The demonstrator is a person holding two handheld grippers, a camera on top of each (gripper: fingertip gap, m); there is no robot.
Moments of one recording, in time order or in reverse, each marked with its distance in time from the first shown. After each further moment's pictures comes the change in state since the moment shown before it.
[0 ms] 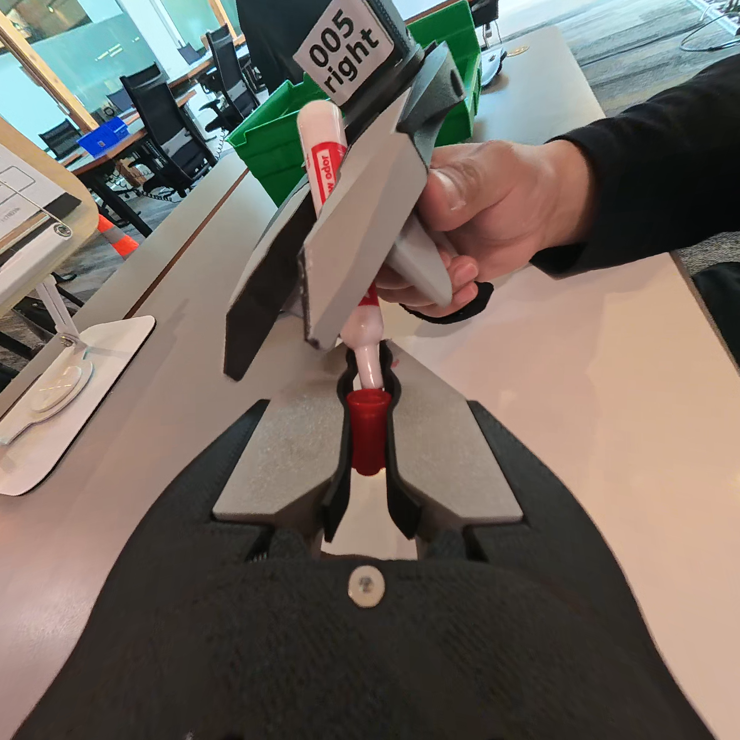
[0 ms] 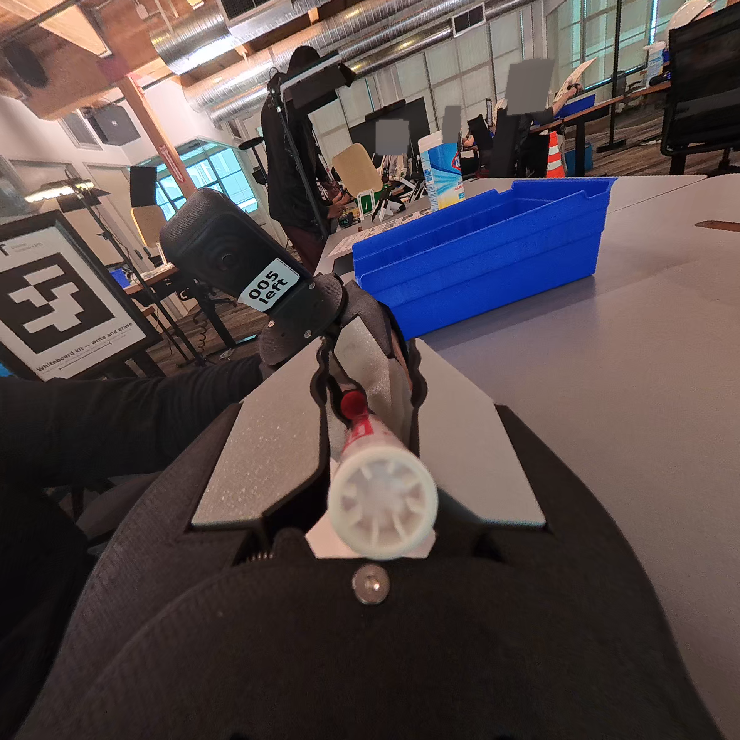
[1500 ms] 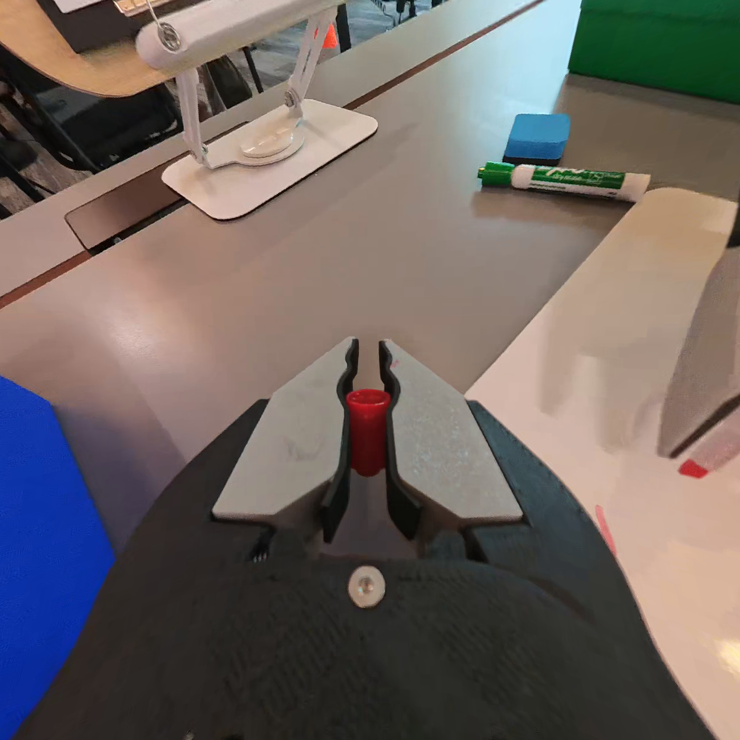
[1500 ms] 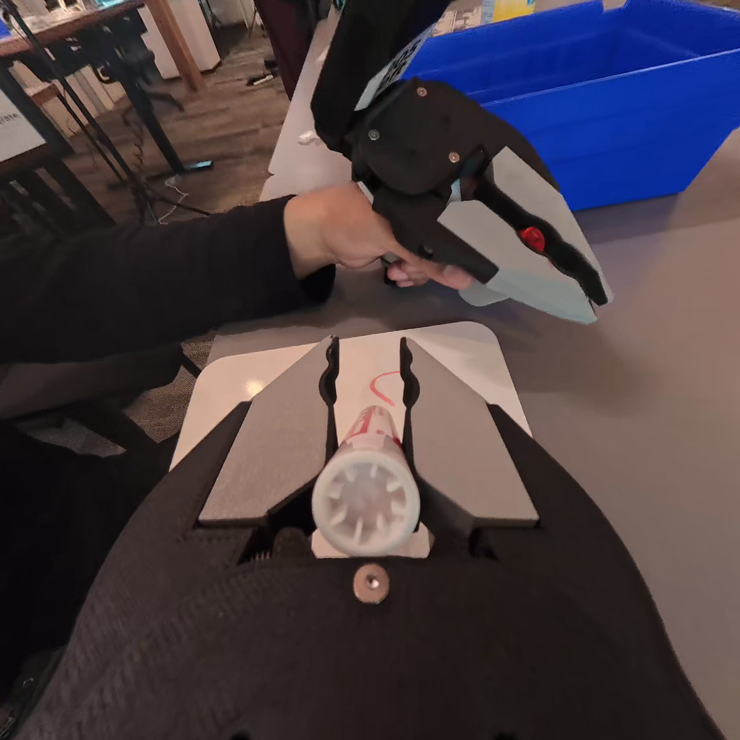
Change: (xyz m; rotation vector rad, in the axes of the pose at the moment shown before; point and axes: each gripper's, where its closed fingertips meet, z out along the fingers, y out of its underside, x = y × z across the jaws) left arm -0.112 0.091 -0.064 -0.244 -0.472 -0.423; right arm -0.009 0.063 0.040 -0.414 0.008 -0.190
